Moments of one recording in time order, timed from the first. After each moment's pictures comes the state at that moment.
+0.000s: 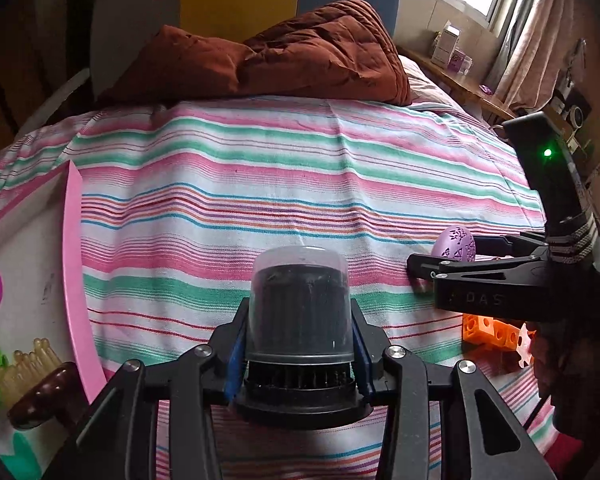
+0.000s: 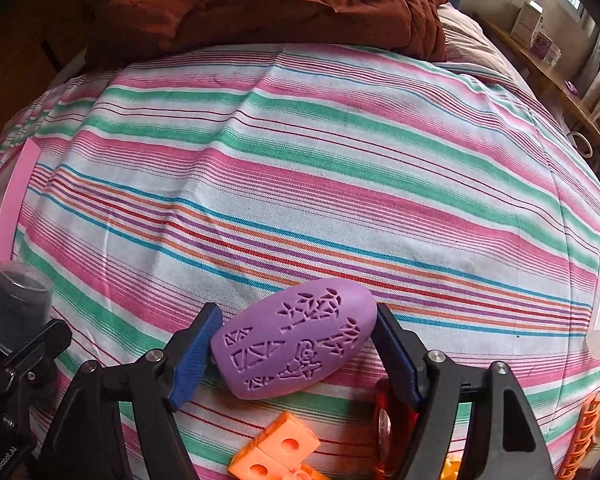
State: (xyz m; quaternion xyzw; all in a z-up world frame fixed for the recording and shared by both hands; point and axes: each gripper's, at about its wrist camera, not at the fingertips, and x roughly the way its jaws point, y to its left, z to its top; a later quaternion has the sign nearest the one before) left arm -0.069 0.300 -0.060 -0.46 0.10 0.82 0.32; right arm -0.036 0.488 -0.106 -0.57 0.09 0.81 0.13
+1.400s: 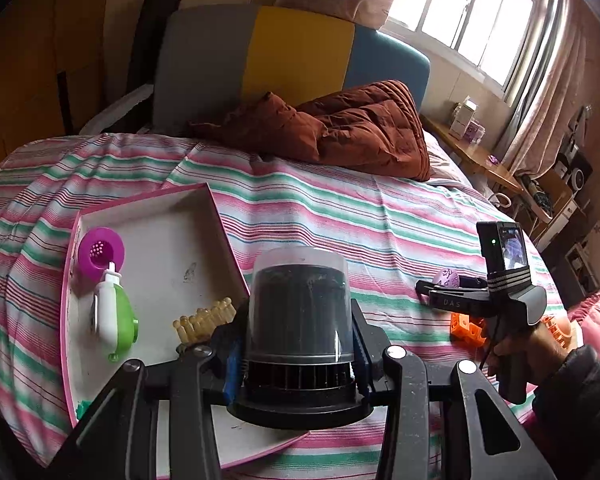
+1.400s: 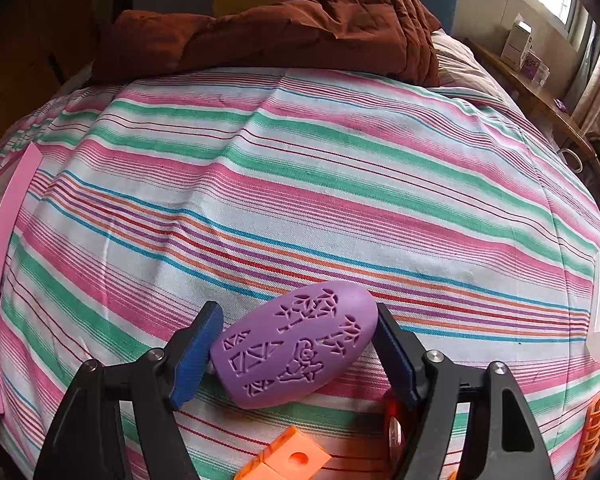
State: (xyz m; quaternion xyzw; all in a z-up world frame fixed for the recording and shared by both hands) left arm -0.059 0.159 0.018 -0.41 0.01 0.86 0.30; right arm -0.039 0.492 -0.106 -0.52 0.07 0.84 0.14
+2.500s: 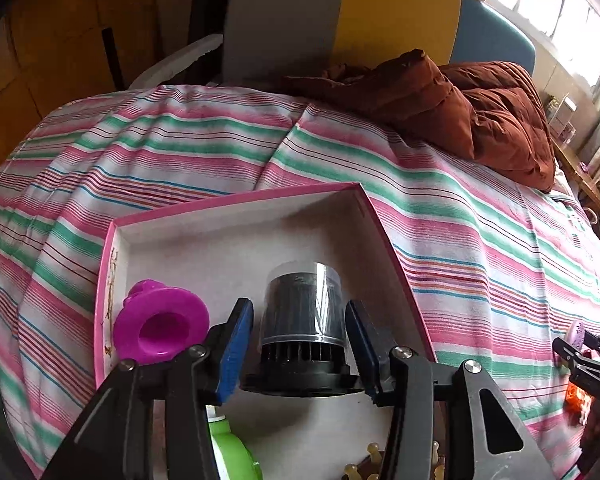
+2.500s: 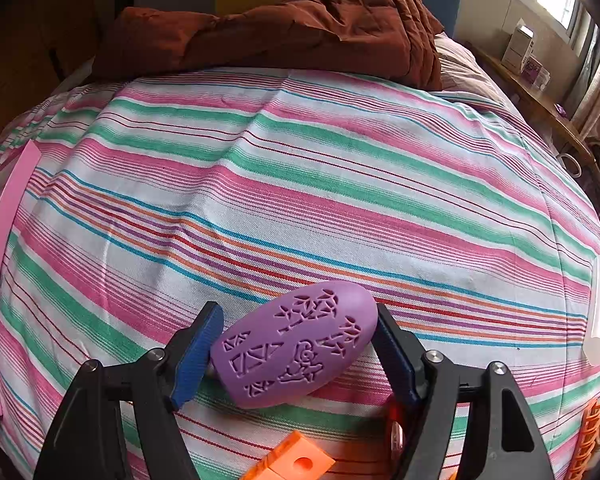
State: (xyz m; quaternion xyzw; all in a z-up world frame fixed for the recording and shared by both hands) left arm -0.210 0.136 -0.056 -0.49 0.04 0.86 0.16; right arm -0.050 0.481 -0.107 -0.52 0.06 0.84 0.15
